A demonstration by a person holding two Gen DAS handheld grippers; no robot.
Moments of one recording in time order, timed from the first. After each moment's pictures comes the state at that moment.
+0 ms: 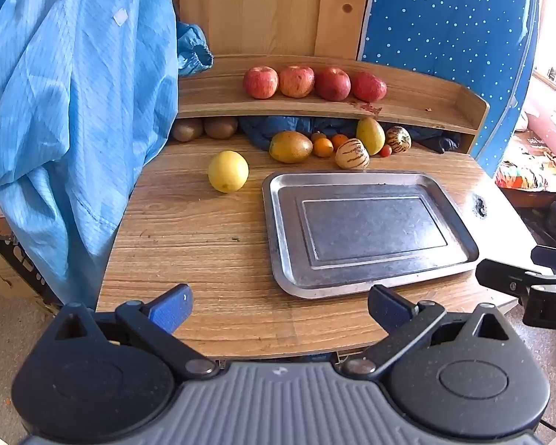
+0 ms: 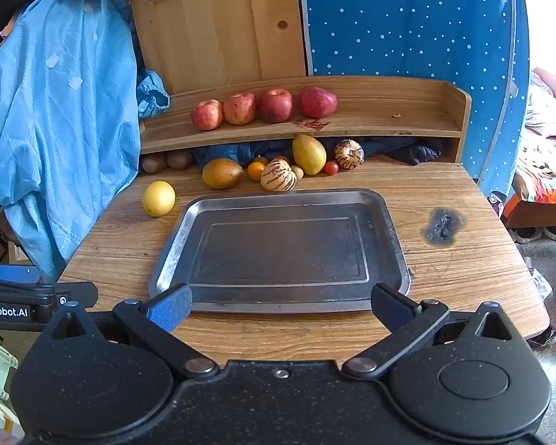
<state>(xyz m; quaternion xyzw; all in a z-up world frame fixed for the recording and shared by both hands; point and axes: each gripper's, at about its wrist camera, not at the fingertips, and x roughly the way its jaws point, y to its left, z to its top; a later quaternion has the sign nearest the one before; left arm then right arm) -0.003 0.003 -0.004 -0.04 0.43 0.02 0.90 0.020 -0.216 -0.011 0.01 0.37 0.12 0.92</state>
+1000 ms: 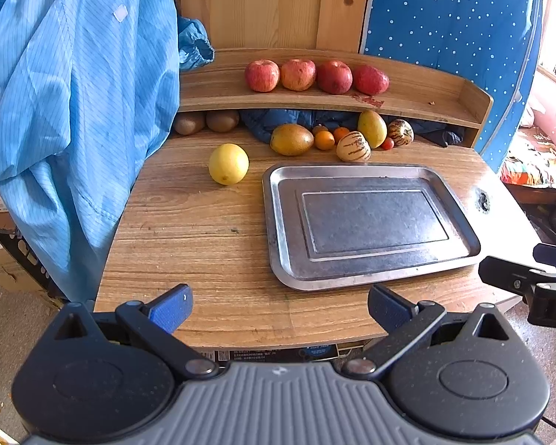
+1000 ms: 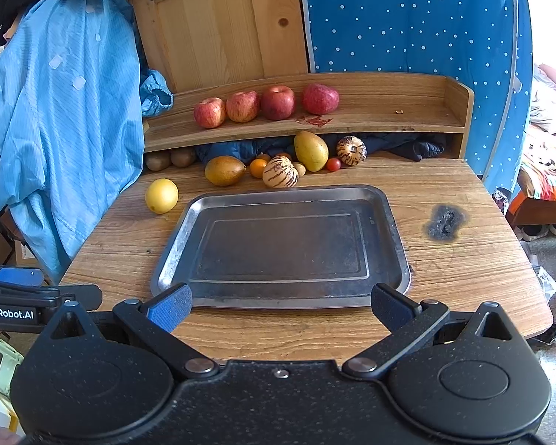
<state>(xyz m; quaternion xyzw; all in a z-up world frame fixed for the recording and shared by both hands) -0.007 -0.004 -0.009 -0.03 0.43 0.03 0.90 0.023 -0.228 -0.011 0.01 0.38 0.12 0.92</state>
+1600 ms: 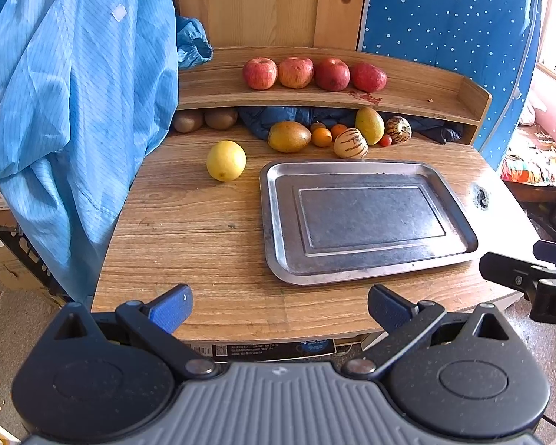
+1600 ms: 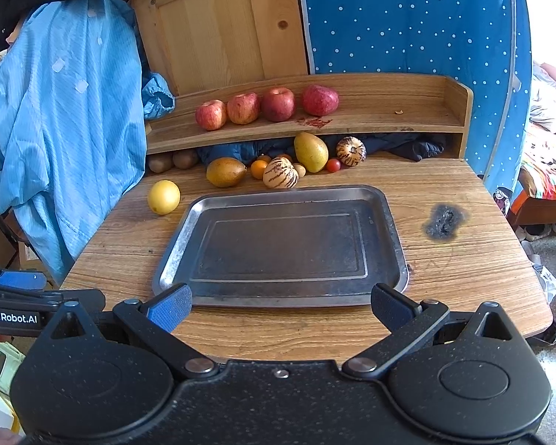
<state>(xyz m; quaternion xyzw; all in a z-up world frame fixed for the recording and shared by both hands) -0.009 -0.008 -0.005 -0.03 0.44 0.03 0.90 0.014 -0.224 -0.010 0.02 0.37 0.13 0.92</state>
